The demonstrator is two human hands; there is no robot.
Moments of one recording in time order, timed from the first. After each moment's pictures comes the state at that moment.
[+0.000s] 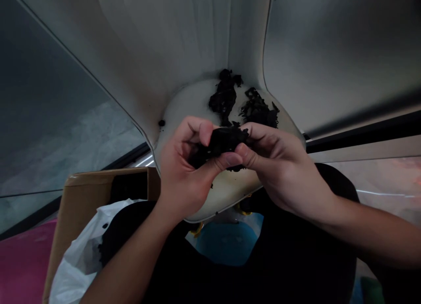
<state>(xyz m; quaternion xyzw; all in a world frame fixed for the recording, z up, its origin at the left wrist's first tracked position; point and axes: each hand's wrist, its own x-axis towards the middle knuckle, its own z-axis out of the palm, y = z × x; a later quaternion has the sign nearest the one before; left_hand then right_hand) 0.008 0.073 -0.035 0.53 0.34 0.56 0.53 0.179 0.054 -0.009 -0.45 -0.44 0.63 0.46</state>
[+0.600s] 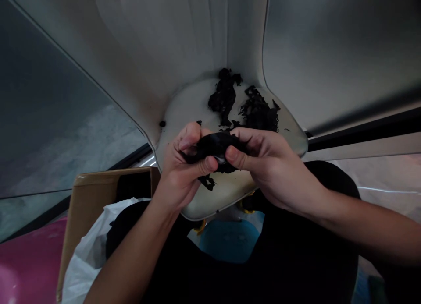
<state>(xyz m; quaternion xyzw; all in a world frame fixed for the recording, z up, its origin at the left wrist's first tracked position) 0.004 0.079 -0.045 0.43 0.26 0.52 0.69 0.176 0.055 -0.011 -0.43 -0.42 0.68 0.42</state>
